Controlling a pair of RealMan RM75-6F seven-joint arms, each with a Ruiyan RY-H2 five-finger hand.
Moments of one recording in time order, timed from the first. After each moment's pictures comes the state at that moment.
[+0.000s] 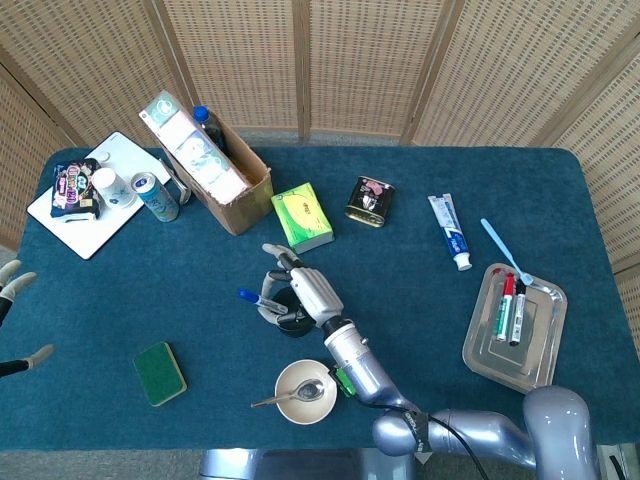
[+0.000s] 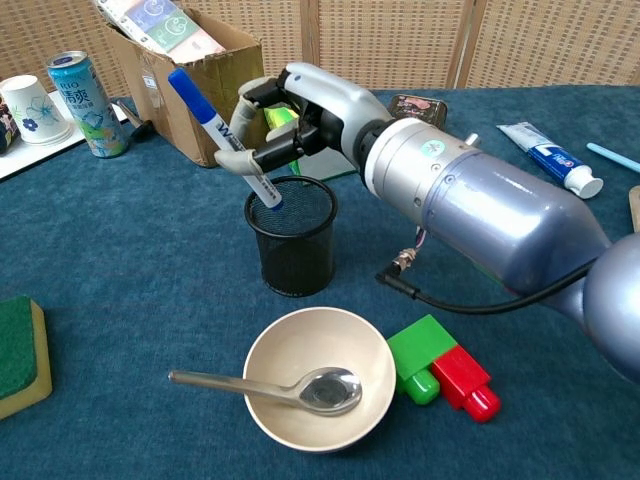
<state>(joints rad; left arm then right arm) -0.08 -0.90 -0.02 -1.82 1.50 1.51 -0.08 0.85 -1.90 0.38 -1.48 -1.09 1.01 0.07</state>
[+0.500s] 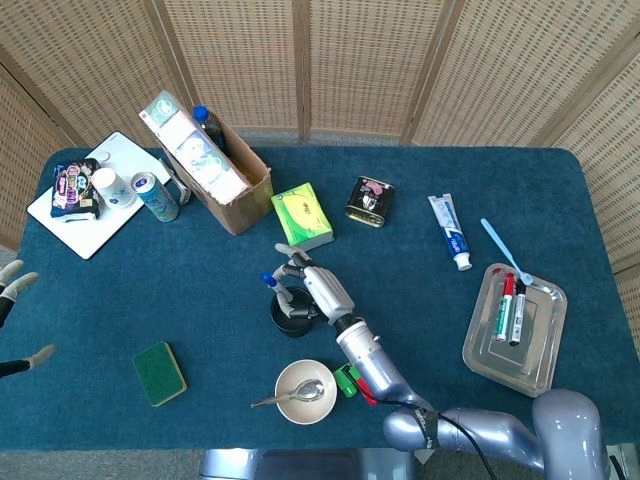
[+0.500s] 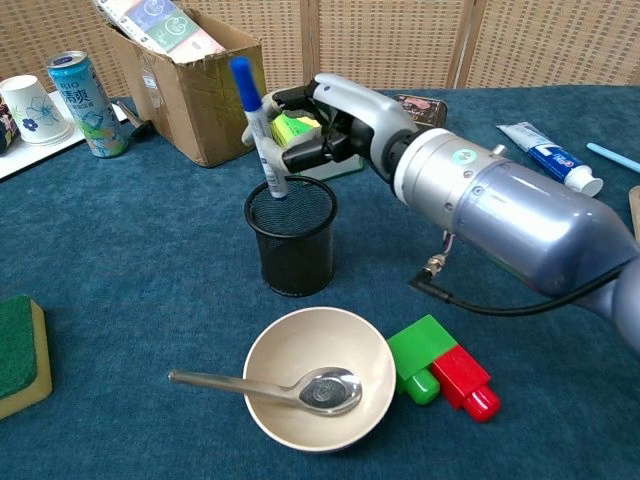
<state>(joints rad) -0.07 -0.89 -0.03 -1.81 1.51 1.51 -0.09 0.81 -1.86 0.35 -1.45 -1.16 0.98 0.21</state>
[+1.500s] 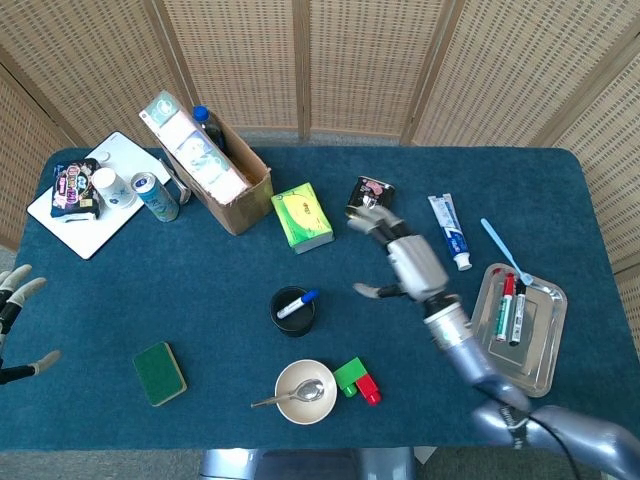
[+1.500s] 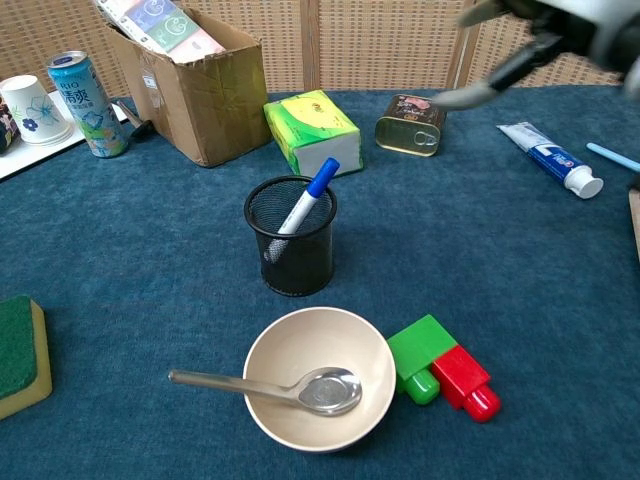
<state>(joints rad) -0.06 -0.89 -0.01 -1.82 1.55 1.52 -0.08 0.66 -1.43 0.27 -1.52 -1.41 1.13 0.13</state>
